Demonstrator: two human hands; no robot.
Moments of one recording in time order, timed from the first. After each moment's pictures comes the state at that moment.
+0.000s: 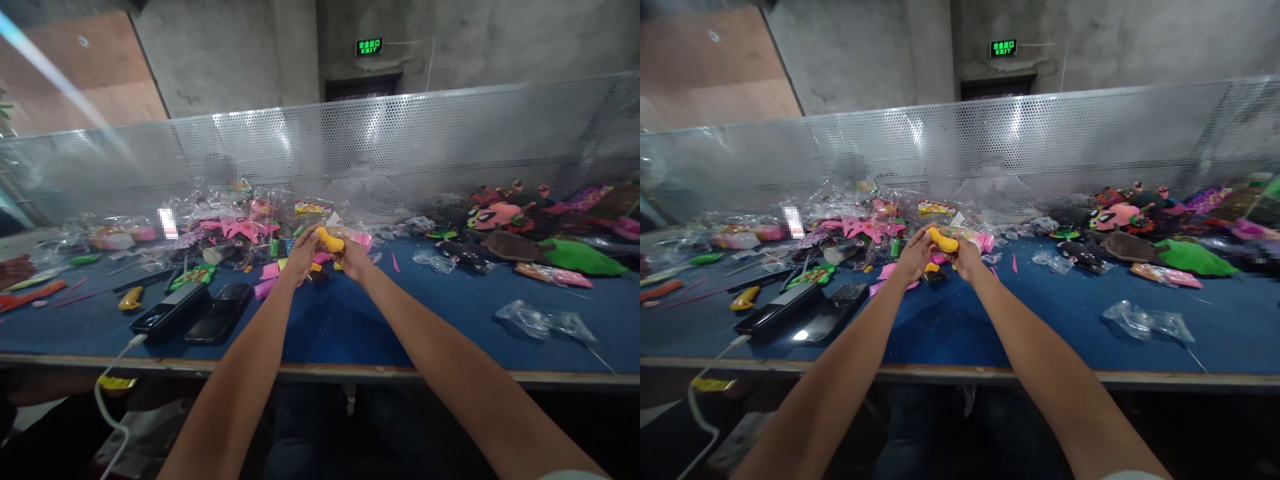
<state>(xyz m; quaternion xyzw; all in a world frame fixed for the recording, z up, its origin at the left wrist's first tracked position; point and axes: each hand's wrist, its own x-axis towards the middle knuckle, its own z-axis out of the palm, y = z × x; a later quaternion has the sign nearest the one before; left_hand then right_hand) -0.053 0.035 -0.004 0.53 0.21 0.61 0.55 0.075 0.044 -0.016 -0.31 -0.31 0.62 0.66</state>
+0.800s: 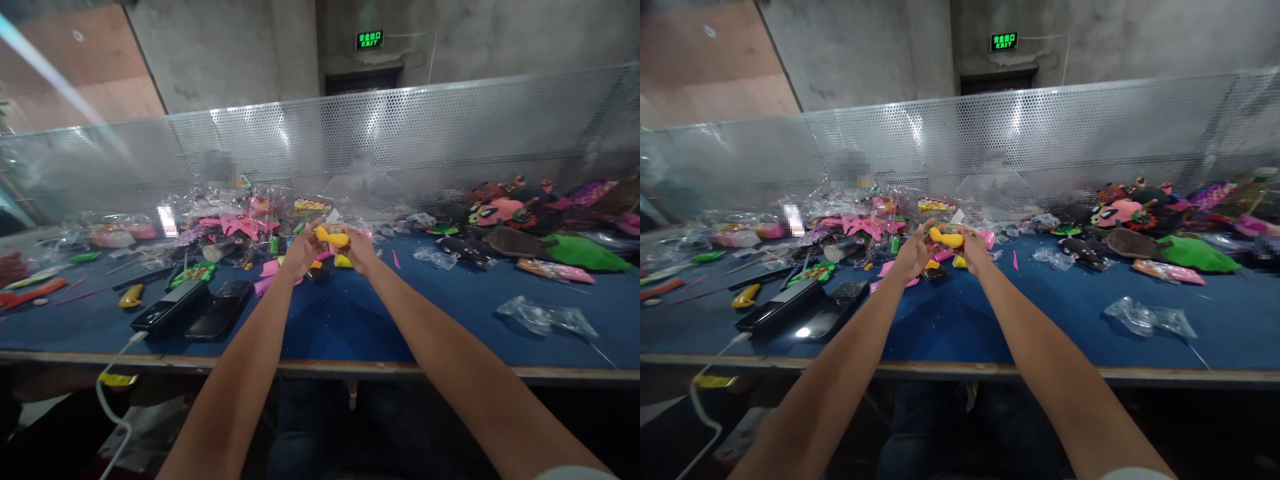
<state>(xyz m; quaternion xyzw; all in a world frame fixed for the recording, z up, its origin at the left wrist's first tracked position) -0.060 0.038 -0.004 0.48 0.22 0.59 0.62 0.093 0.055 -0.019 -0.33 -0.38 0.56 0.66</state>
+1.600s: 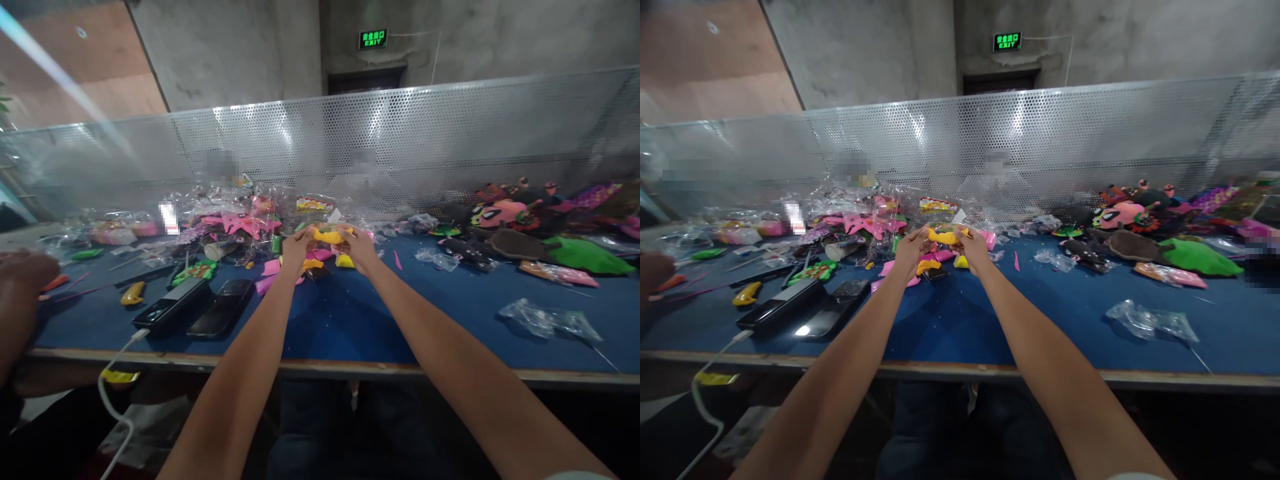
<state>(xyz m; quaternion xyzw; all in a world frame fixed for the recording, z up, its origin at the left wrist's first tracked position) -0.063 0.054 -0.010 0.43 0.36 0.67 0.48 0.095 0.053 -0.022 -0.30 -0.44 0.53 0.66</state>
